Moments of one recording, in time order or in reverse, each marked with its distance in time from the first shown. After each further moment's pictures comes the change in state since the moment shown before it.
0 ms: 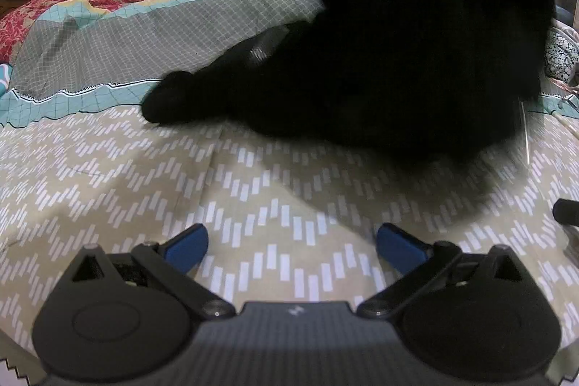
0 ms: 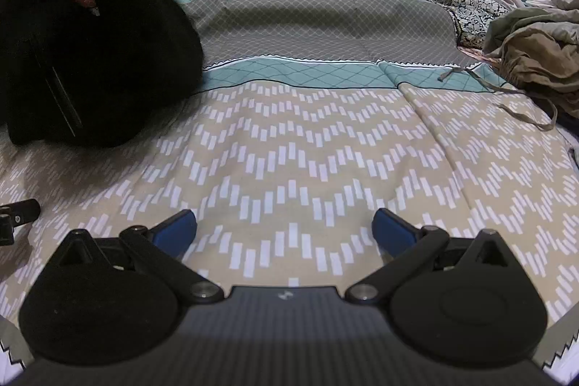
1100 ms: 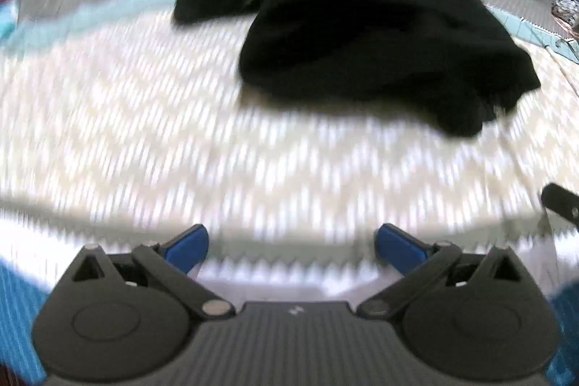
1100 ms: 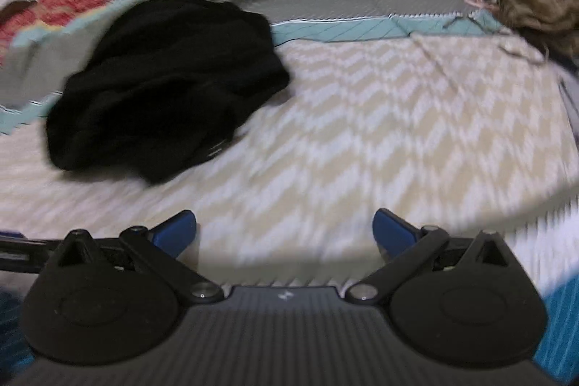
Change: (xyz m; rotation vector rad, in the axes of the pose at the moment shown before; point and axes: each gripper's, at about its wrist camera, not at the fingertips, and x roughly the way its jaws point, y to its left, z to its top) left arm -0.061 0.024 -0.009 -0.042 0.426 0.002; right arm -0.078 0.030 -0.025 0.131 0.137 0.091
